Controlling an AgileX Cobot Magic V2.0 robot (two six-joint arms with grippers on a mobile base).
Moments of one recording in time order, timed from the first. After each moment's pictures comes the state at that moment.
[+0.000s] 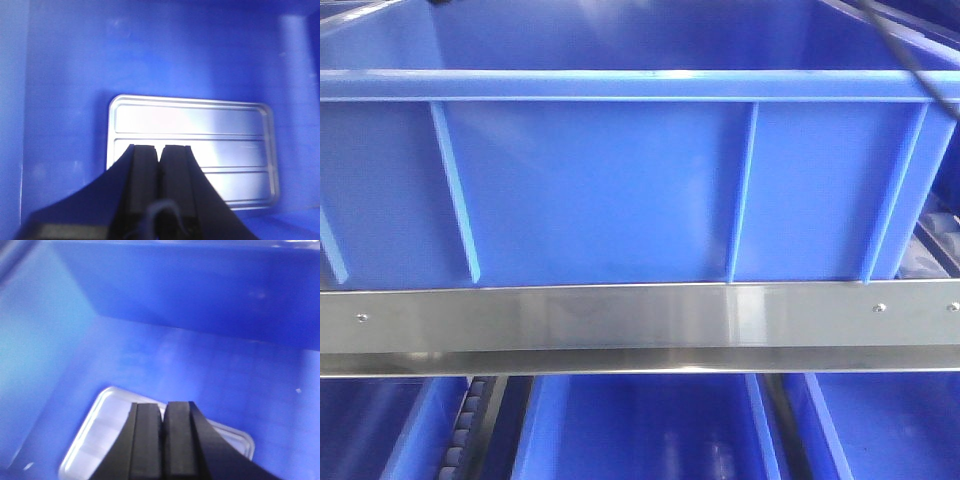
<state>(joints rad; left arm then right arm) -0.49 1.46 -1.38 0.08 0.68 -0.39 0.56 1.44 -1.23 -0.39 0.26 0.65</state>
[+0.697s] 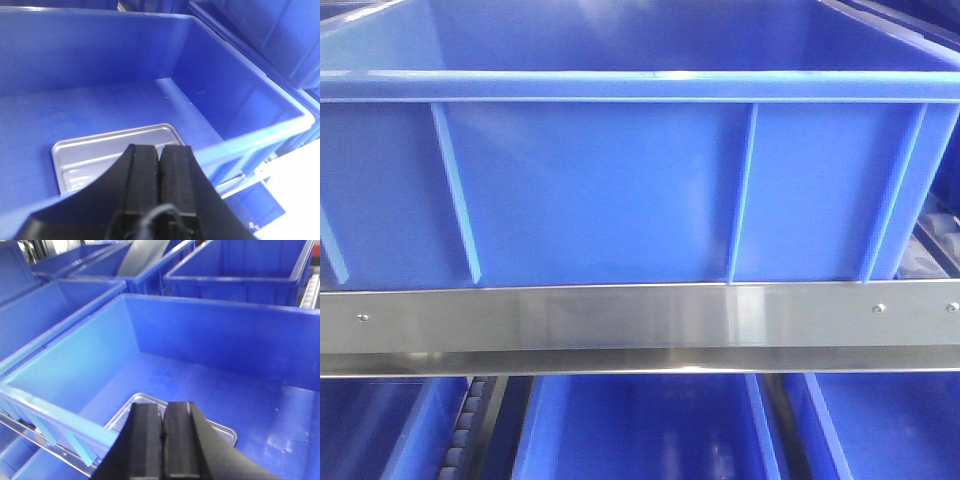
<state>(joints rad) -0.67 0.73 -0.61 0.16 0.10 -0.28 0.56 0.69 -0.62 -0.51 0.03 0.65</state>
